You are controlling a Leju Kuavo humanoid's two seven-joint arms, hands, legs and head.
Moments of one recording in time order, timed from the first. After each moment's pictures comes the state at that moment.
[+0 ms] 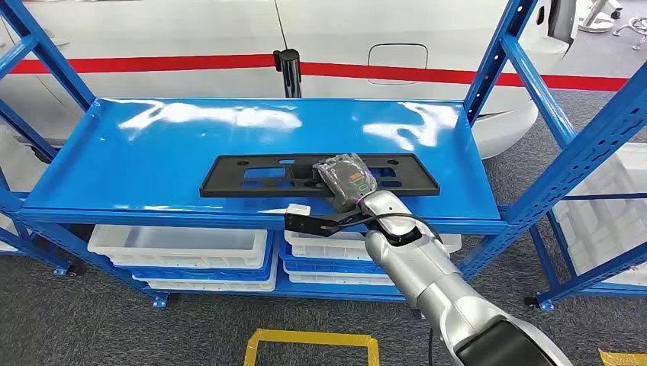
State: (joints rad) left arm -0.04 -0.05 0.40 -0.19 -0.03 0.21 -0.59; right arm -0.80 0.13 0.77 -0.79 1.00 -0.32 -0.31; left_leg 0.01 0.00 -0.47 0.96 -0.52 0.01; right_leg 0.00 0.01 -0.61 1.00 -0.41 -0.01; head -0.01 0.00
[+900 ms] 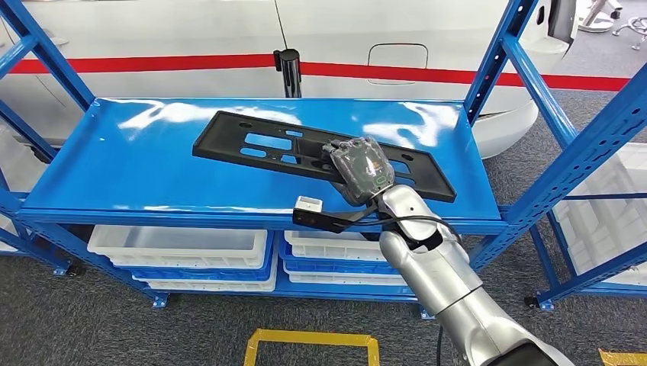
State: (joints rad) left arm -0.05 -0.06 0.40 -0.19 -0.13 0.17 -0.33; right arm -0.70 0.05 0.75 -1.10 1.04 -0.30 -0.27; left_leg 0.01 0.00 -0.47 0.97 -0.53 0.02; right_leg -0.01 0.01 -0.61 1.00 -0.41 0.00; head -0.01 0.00
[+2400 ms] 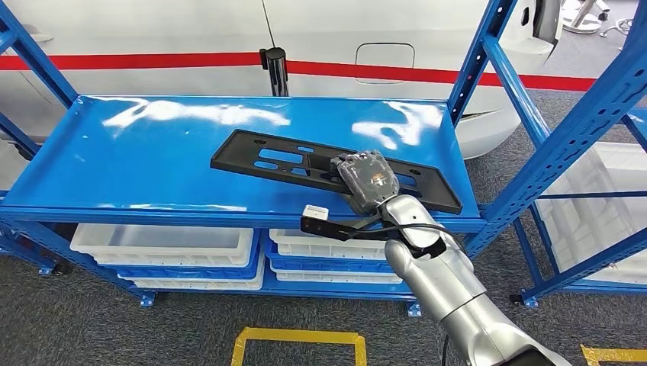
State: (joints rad) left arm -0.05 -0.06 0.32 -0.19 -0.24 0.07 -0.10; right arm -0.68 0.03 0.75 -1.06 1.05 -0.28 -0.25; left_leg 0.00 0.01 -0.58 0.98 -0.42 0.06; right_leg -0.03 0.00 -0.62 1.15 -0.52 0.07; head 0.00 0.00
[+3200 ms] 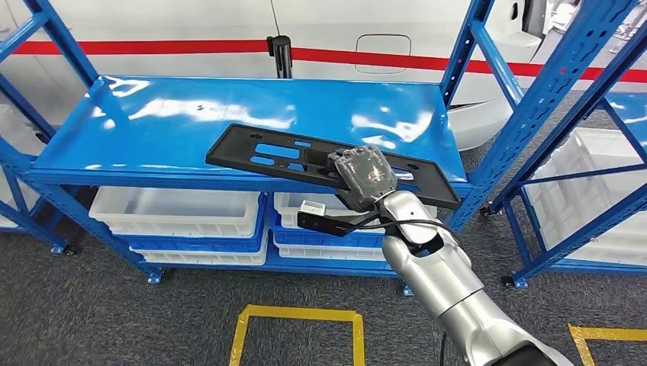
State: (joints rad) left arm -0.05 -0.07 0.32 -0.19 -0.25 0.07 -0.10; right arm -0.70 0.03 0.75 -1.06 1.06 -0.28 -0.23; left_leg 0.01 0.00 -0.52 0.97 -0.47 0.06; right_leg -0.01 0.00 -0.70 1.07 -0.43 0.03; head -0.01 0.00
